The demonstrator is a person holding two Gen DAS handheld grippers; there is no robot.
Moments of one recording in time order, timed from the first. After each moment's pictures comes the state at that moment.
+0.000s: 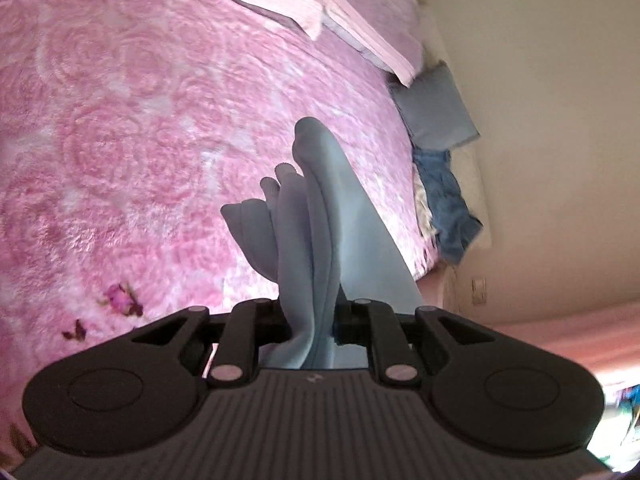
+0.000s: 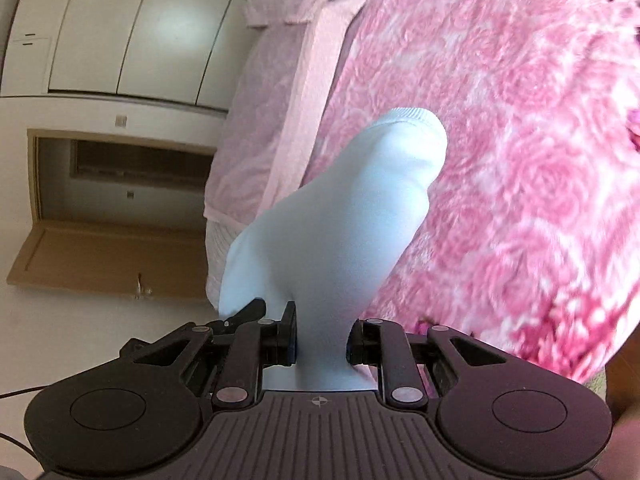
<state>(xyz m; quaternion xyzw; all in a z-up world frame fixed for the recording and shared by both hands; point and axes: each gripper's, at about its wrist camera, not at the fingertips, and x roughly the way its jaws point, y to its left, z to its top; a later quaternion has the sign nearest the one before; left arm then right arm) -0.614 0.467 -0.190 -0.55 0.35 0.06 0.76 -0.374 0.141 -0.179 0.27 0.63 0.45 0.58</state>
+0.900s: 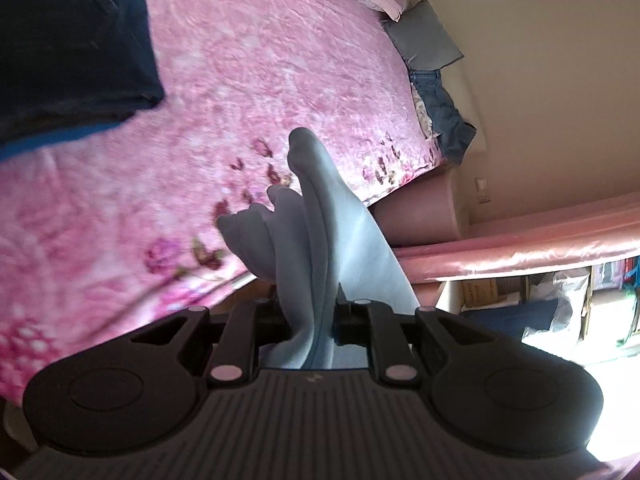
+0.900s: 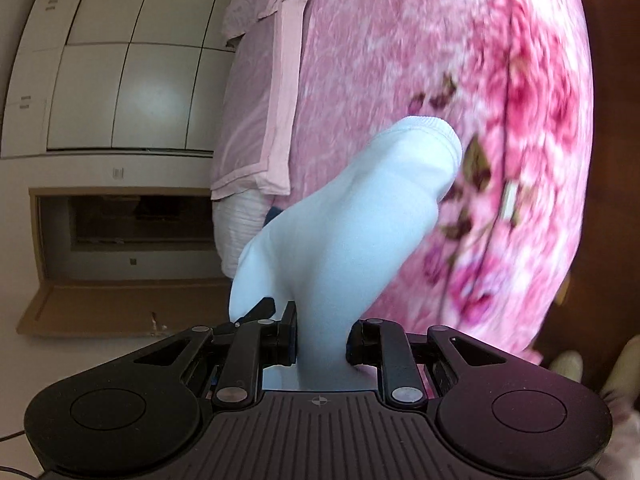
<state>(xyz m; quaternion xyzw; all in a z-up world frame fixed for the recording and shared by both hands) -0.943 0.480 -0.148 -0.49 0.42 0.00 0.76 -0.768 0.067 -0.146 0.39 0.61 0.35 0.60</state>
